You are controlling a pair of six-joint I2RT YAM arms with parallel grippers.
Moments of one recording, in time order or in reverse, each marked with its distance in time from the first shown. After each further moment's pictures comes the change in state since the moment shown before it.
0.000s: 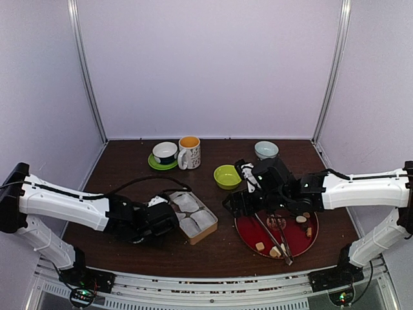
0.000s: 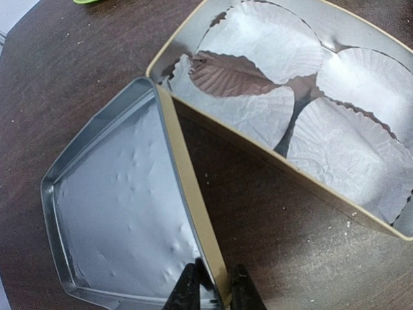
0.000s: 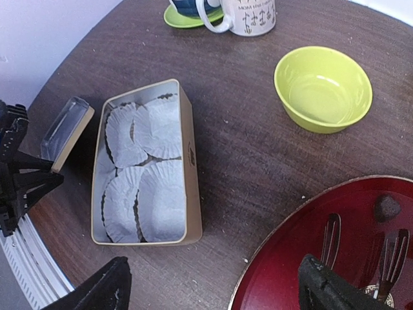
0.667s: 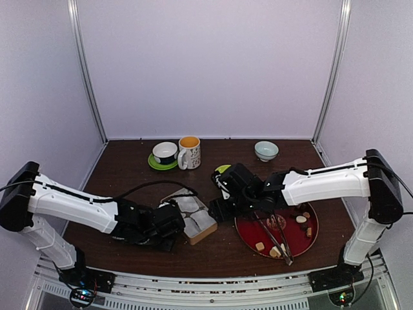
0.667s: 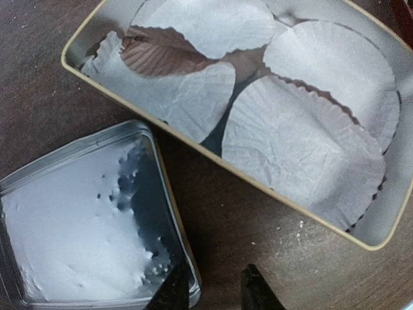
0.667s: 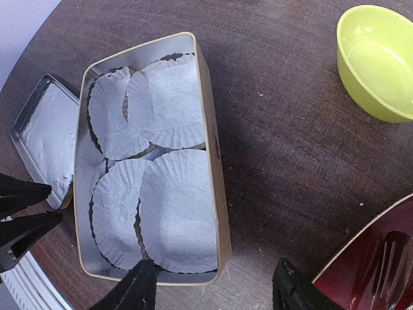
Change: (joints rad) left arm 0.000 0.081 -0.008 0.137 0.130 -0.027; right arm 0.029 0.313 0.209 -0.066 -0.046 0.044
